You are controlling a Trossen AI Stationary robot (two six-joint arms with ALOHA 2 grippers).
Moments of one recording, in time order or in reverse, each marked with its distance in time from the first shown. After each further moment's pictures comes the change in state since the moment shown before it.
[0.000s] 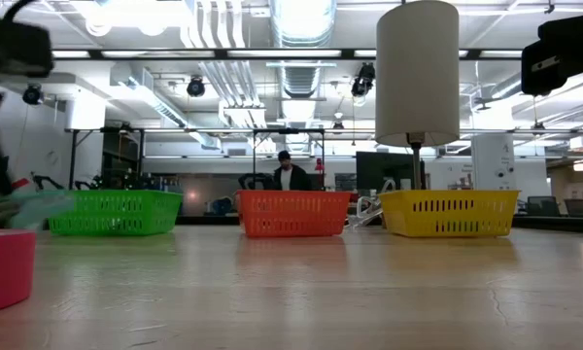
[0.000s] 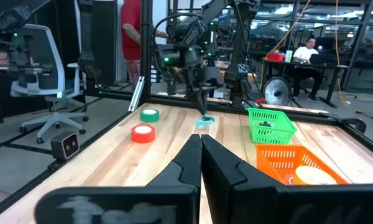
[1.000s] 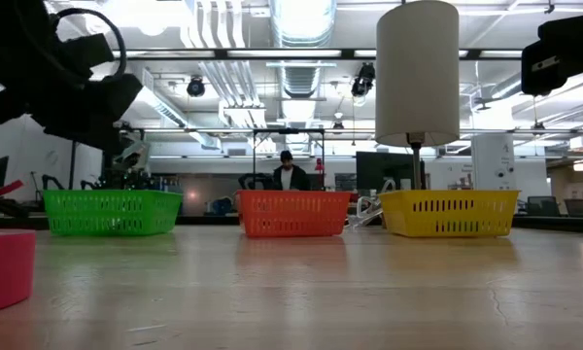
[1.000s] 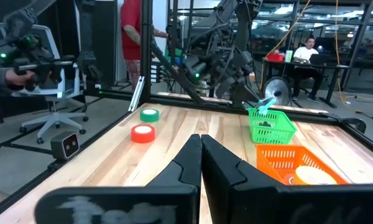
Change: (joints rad) left arm 0.280 0.001 -0.048 -0.288 -0.460 -0.242; right arm 0.000 0.000 0.000 0.000 0.000 0.000
